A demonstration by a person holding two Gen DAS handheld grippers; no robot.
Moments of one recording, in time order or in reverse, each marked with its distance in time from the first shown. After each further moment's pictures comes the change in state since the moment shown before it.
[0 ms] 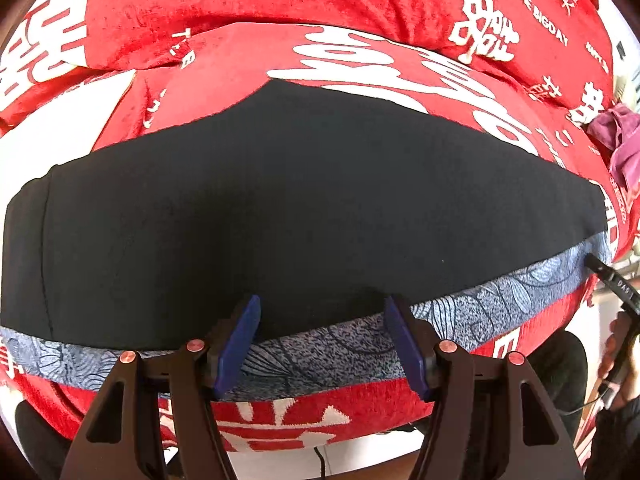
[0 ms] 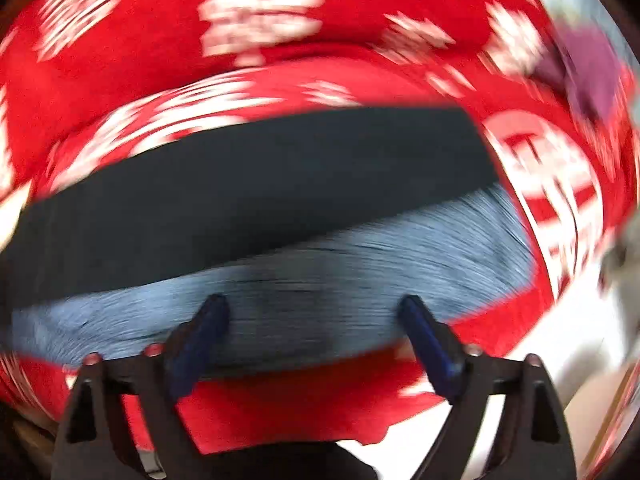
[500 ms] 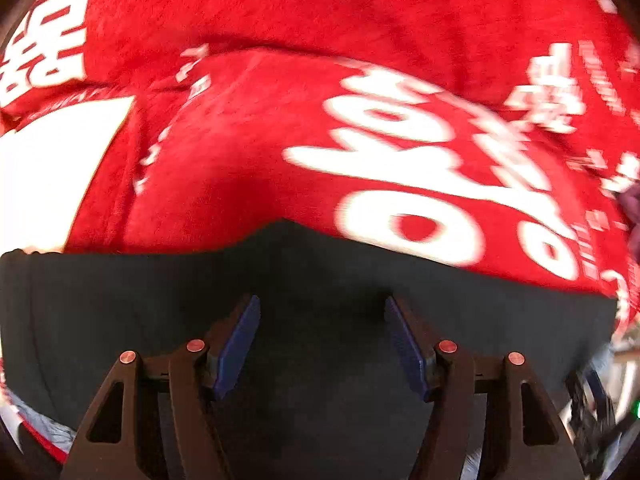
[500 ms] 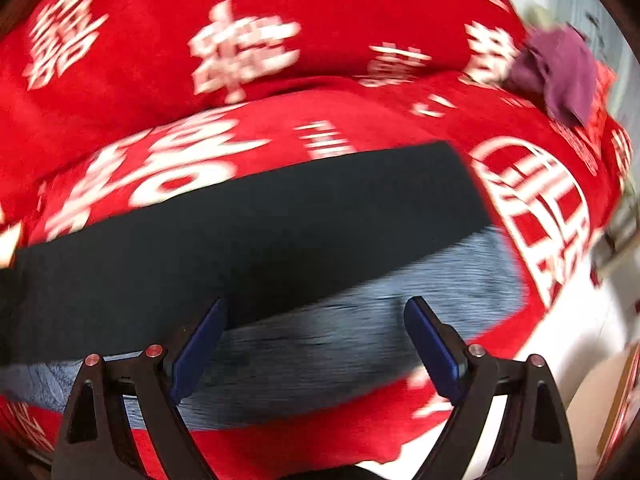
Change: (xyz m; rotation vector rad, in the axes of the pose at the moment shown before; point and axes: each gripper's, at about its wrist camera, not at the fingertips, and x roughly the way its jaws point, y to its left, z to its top) left arm 0.048 0.024 0.118 -0.176 0.010 0.078; right arm 0.000 0.095 -0.003 -0.136 -0.106 -0.068
